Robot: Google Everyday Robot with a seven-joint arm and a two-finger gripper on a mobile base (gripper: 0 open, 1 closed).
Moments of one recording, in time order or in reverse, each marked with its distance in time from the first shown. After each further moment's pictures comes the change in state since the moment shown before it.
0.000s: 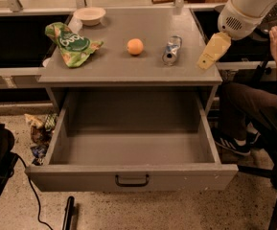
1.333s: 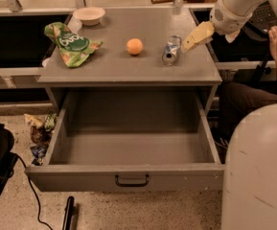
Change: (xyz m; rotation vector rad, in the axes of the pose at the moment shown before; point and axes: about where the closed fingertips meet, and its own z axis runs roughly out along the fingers) arm -0.033 -0.057 0.052 -0.056 -0.060 0.445
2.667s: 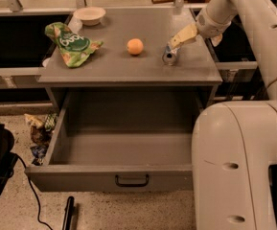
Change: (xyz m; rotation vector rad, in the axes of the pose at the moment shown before) arm -0.051 -0.015 0.068 -0.031 -0.060 0.120
